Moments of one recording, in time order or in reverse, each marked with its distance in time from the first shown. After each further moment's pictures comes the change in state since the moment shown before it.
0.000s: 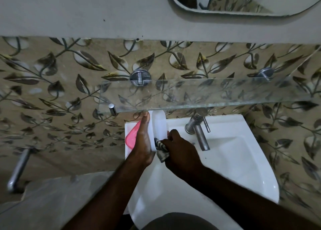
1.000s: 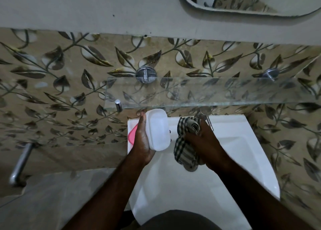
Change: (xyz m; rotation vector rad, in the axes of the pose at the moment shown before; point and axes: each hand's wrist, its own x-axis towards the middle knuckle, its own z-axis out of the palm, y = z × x) left_hand 0.014 -0.002 -0.025 -0.015 -0.145 -0.033; right_hand 0.003 0.031 -0.030 0.982 0.154 0.364
